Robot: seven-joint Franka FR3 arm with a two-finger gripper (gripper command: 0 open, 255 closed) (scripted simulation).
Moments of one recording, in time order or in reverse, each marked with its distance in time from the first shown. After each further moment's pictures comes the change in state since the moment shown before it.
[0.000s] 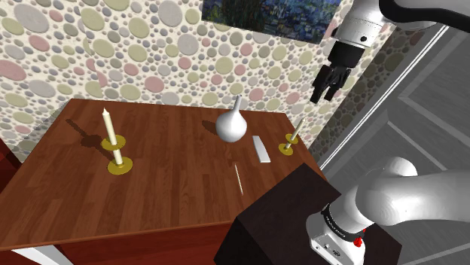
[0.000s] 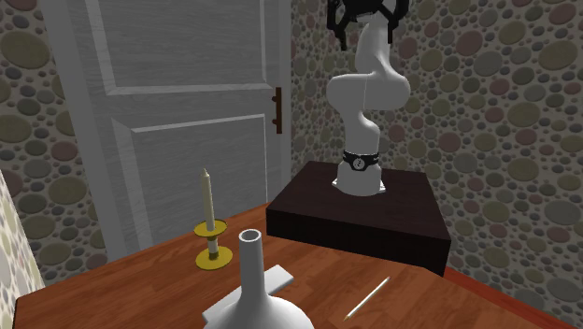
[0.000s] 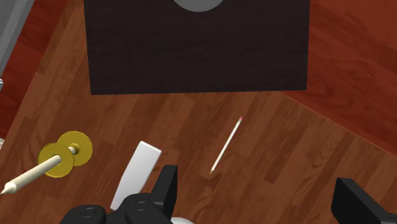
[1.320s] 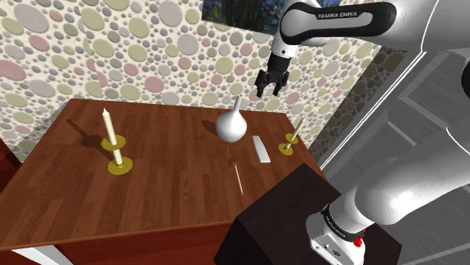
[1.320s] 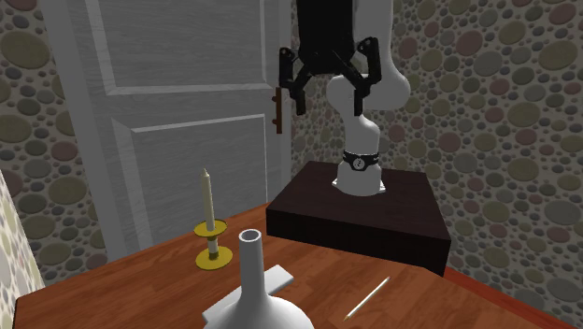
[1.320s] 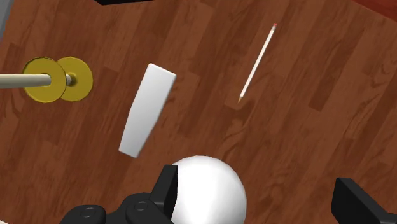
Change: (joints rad) arm -0.019 0.617 -0.006 0.219 -0.031 0.411 0.011
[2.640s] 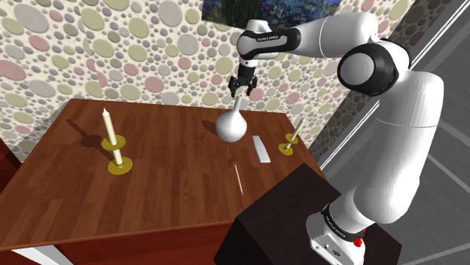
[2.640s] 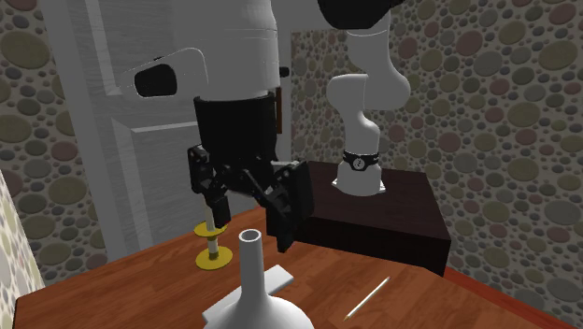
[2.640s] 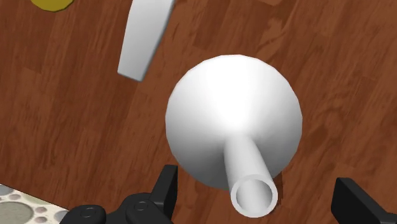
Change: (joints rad) arm -0.029 0.628 -0.023 0.525 -0.007 0.116 0.014
